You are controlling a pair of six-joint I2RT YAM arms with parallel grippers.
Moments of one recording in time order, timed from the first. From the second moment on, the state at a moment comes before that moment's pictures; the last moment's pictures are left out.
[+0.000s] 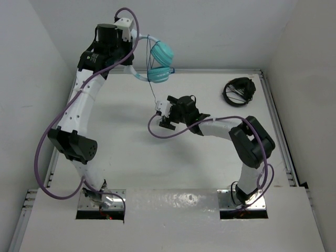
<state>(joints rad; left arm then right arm) -0.25 1.79 2.16 -0.81 0.03 0.01 0.64 1.82 1.01 0.30 -0.21 -0.72</state>
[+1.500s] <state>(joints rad) -0.26 1.66 1.93 -0.85 0.33 0.16 0.40 2.18 1.12 1.11 -0.40 0.27</state>
